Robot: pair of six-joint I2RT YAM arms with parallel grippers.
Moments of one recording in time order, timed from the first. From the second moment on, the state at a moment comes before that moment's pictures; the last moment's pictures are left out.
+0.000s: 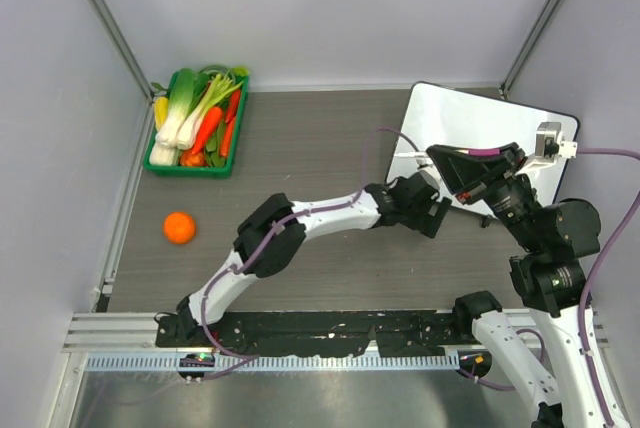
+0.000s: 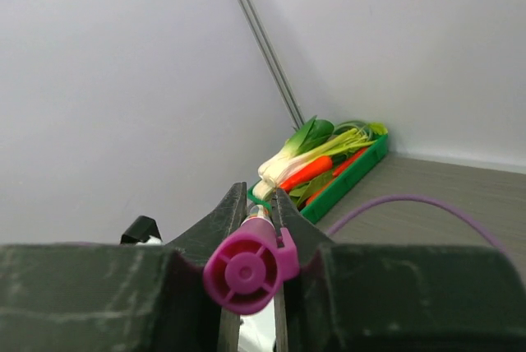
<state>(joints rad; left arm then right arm) -1.08 2.26 1.79 -0.30 -0.07 -0.47 0.24 0.54 0.94 0.01 -0.42 0.64</state>
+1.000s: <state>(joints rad) -1.12 2.63 2.33 -0.46 -0.34 -0.38 0.27 0.55 0.94 -0.10 -0.38 0.57</state>
